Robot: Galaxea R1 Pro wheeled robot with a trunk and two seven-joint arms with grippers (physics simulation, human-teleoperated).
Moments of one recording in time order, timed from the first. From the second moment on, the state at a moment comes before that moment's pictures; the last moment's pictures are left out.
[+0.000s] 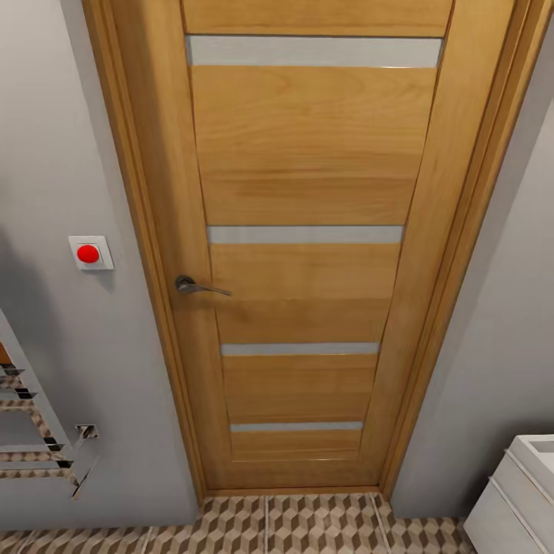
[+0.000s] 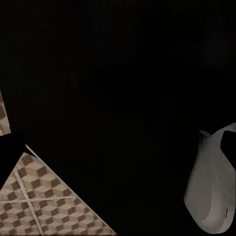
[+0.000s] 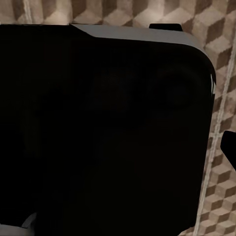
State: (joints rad) left arm 0.08 -0.08 0.00 0.00 0.00 -0.01 0.00; right arm -0.06 0.06 0.00 0.00 0.00 -0.01 0.00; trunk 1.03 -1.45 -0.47
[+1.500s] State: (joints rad) left arm 0.08 -0.08 0.00 -0.09 0.00 -0.01 0.00; right arm -0.06 0.06 0.01 -0.04 0.01 -0.01 0.00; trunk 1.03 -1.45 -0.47
